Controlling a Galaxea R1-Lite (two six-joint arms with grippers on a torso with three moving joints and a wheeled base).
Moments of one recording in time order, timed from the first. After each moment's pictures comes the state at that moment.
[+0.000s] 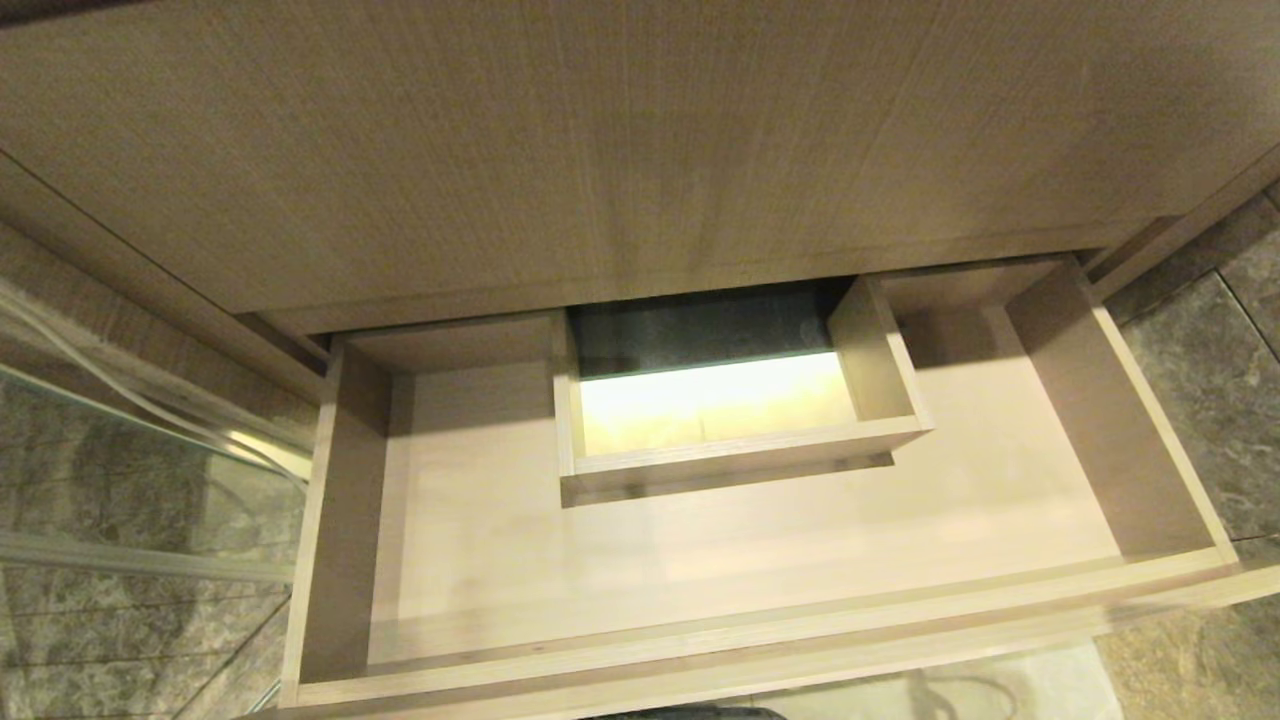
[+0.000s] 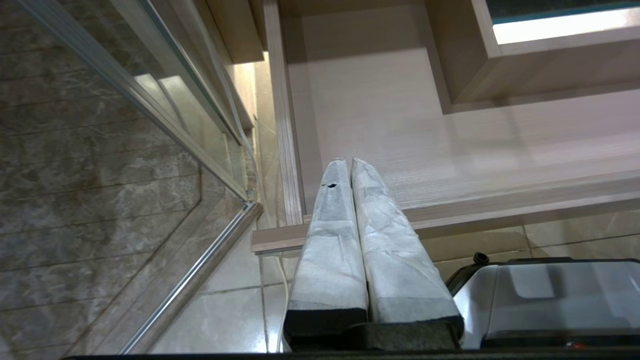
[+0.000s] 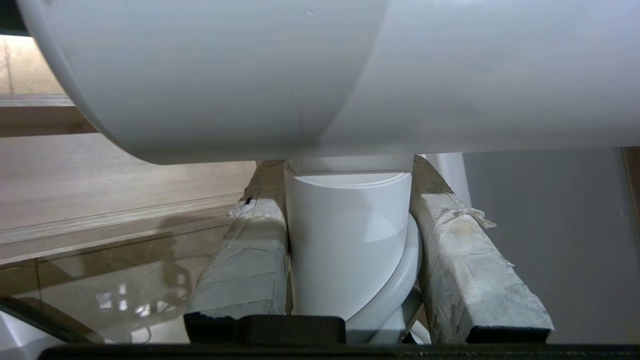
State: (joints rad) left arm 0.00 0.00 0.00 0.00 0.00 0.00; right arm -0.26 0.59 -1.41 0.83 -0.16 -0.40
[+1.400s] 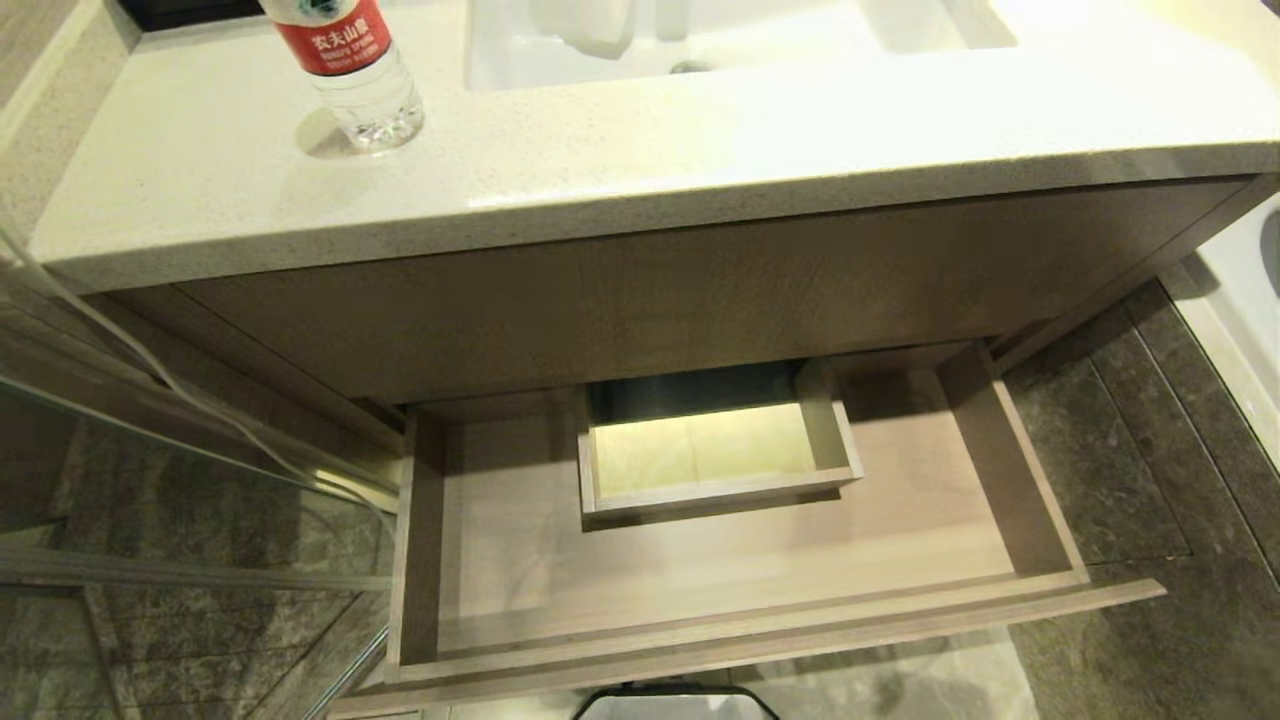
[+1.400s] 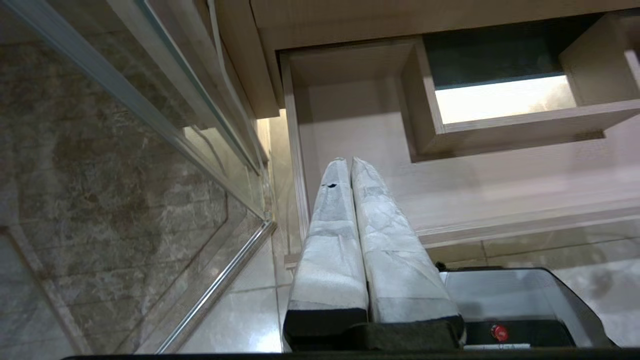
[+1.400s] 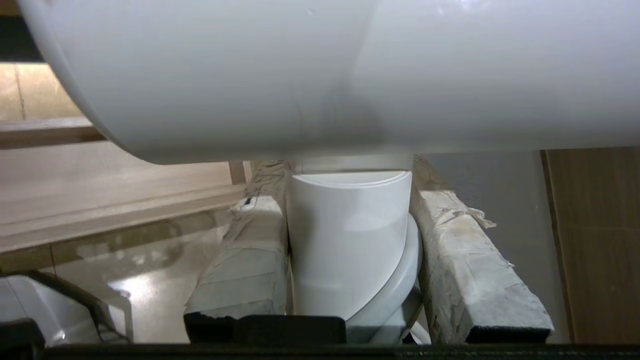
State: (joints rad) left arm 0.00 0.00 0.00 0.00 0.00 0.00; right arm -0.28 0.60 -1.37 0.82 -0.17 -0.39
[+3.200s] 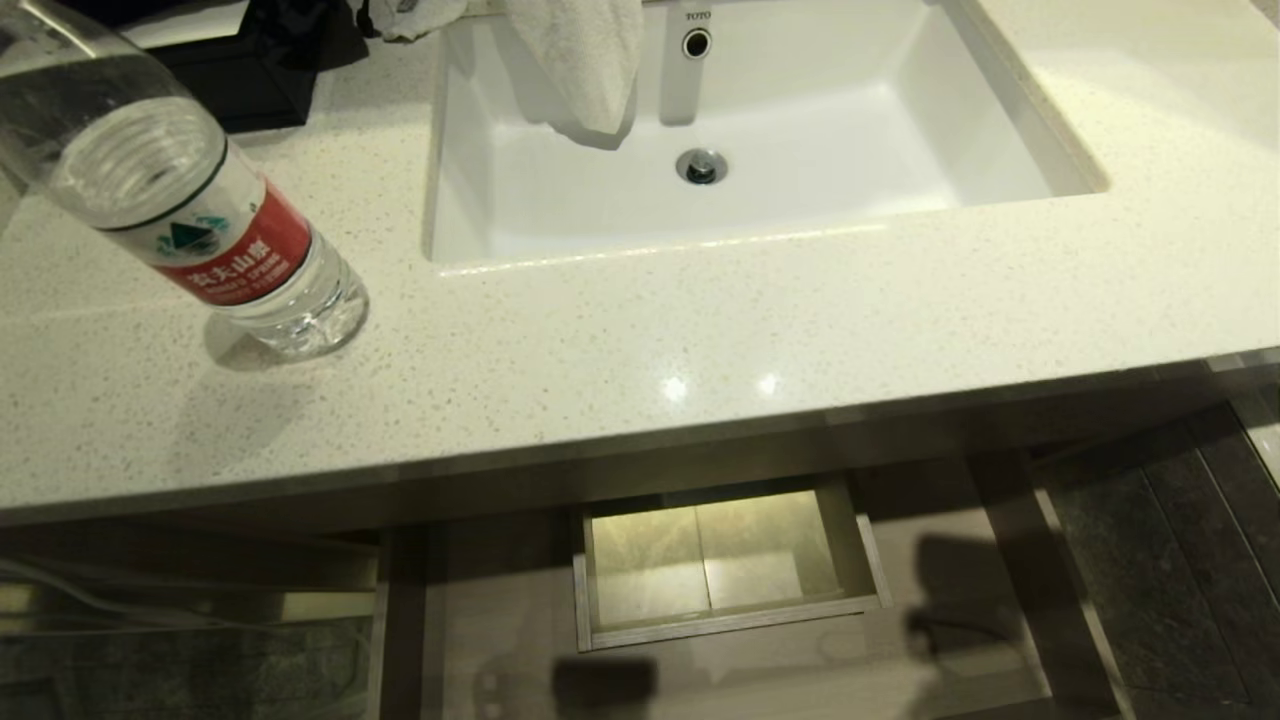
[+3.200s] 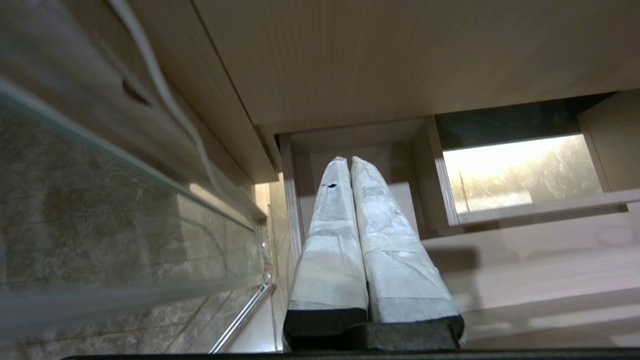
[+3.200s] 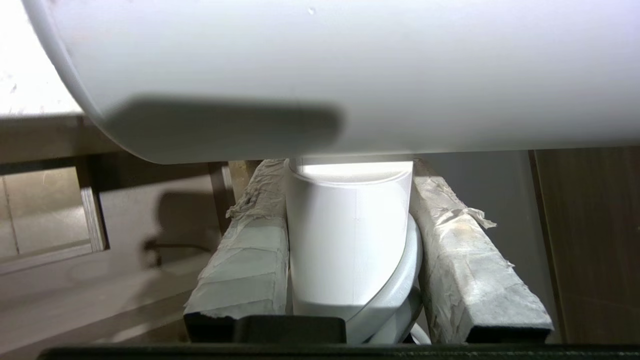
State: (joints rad) left arm 0.00 0.00 0.00 0.00 0.00 0.00; right arm -0.30 0.74 -1.39 0.67 -0.17 -0.40
